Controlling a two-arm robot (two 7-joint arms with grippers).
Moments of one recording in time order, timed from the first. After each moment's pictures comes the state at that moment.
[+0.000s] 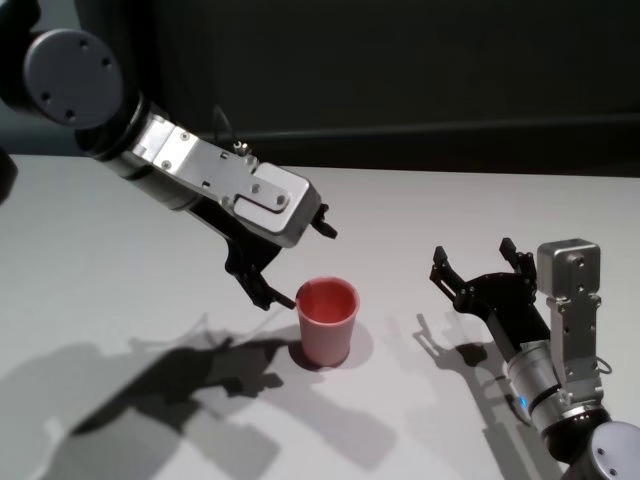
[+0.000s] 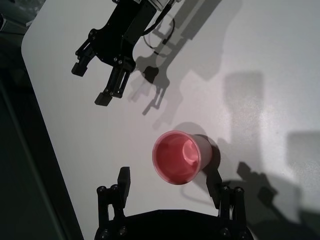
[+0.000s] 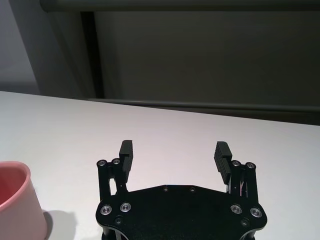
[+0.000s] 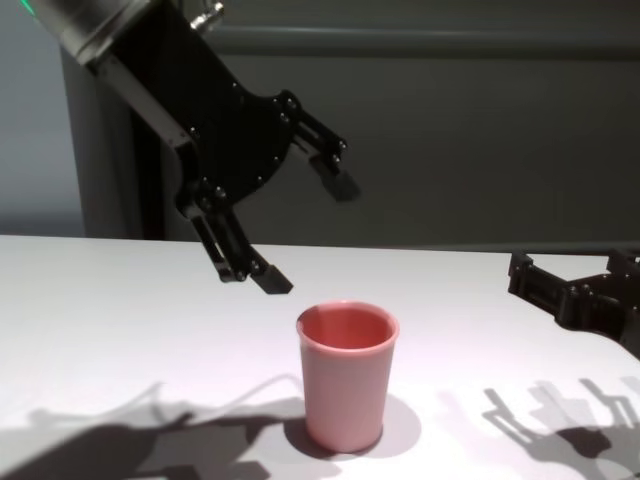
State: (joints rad) left arm -0.94 0.58 0.86 -1.49 0.16 -0.05 -1.33; right arm -0.06 0.16 -0.26 -1.64 0.19 -0.04 -0.06
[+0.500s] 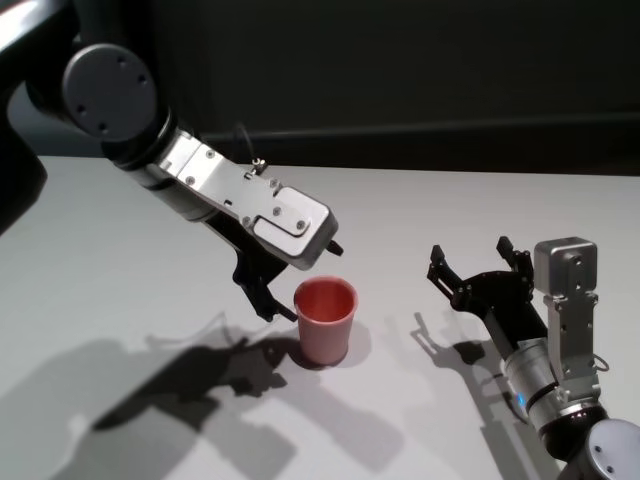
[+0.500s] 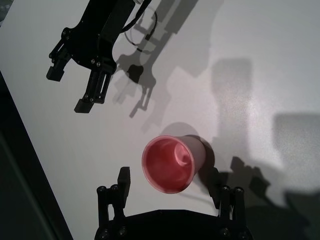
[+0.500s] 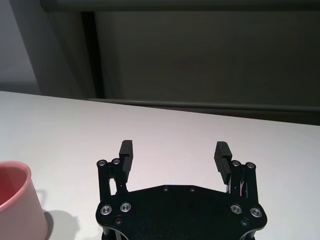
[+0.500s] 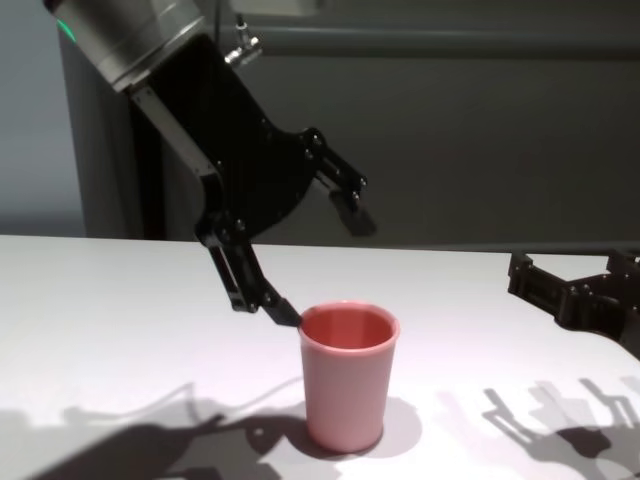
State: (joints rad) left arm -0.98 0.54 0.93 -1.45 0.20 -0.07 -1.35; right arm -0.06 0.16 -0.26 -1.64 0.19 -0.04 -0.06
